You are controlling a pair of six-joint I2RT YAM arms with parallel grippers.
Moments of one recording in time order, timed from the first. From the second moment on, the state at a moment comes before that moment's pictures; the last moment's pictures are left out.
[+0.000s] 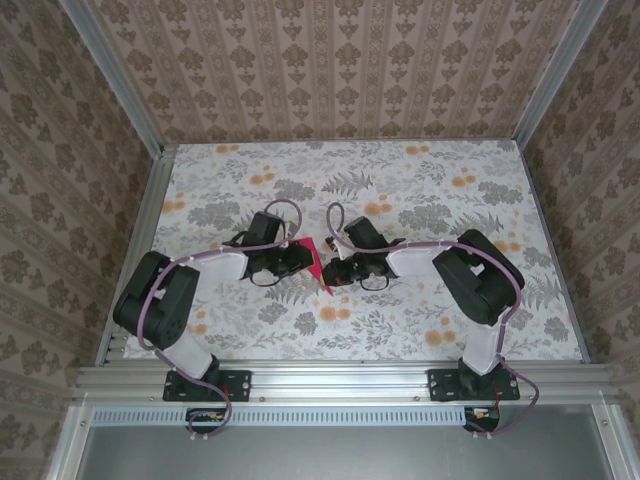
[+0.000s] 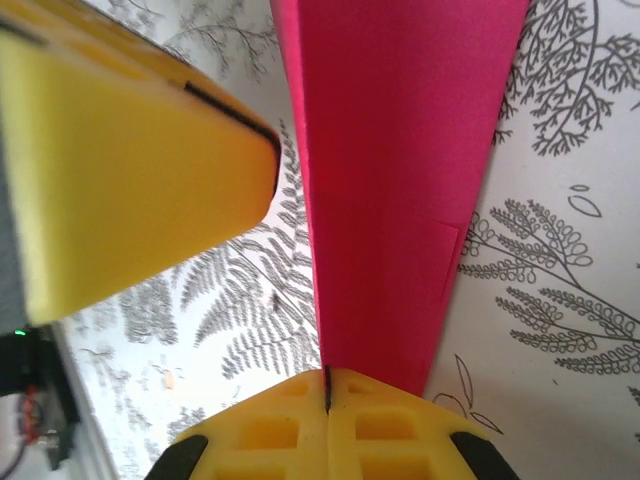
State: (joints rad) left arm -0.52 1.61 0.75 -0.04 0.52 -0.77; right arm 0.63 1.87 0.94 0.01 -0.59 0.47
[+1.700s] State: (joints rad) left arm -0.54 1.65 0.70 0.03 0.55 -0.73; right arm 0.56 1.98 0.87 0.28 -0.79 0.91
